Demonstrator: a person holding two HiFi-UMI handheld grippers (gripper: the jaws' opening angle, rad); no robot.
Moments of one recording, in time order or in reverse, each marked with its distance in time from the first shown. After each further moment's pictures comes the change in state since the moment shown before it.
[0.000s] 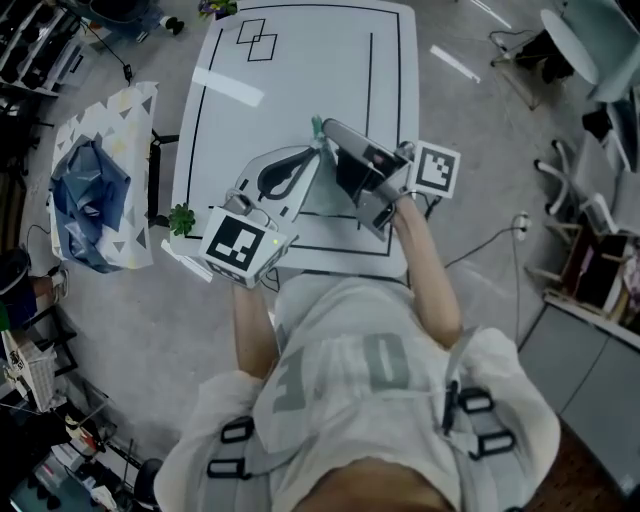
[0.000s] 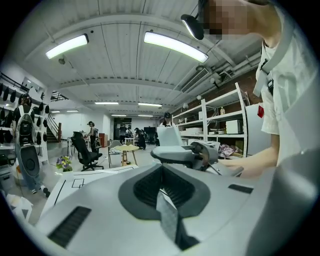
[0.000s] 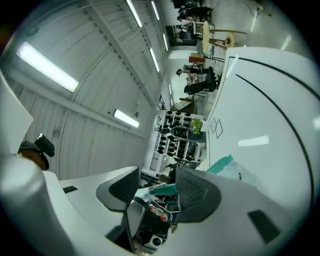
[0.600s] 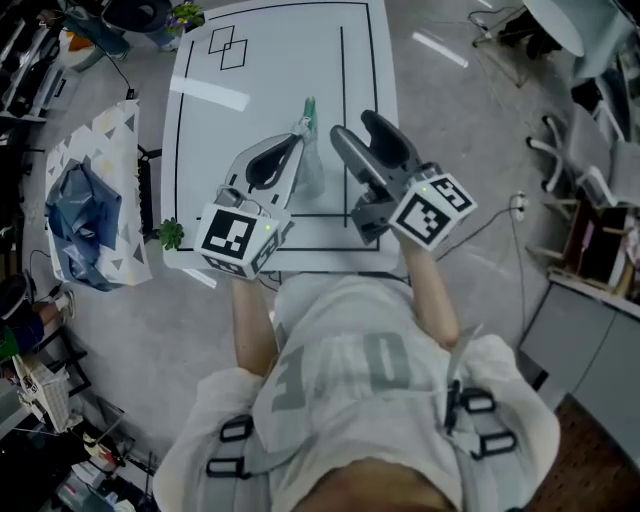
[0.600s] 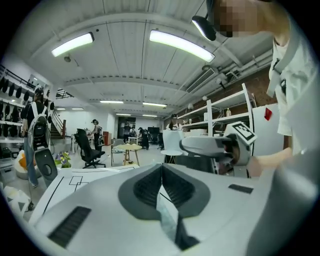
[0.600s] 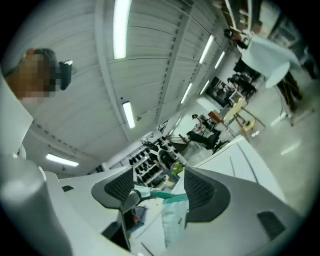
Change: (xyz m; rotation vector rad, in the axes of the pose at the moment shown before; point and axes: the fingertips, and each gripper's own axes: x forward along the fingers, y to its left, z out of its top) left arm 0.031 0.005 -0.004 -0.032 0.019 0.031; right arm -0.072 0.028 0.038 -0.651 -0.248 -0.370
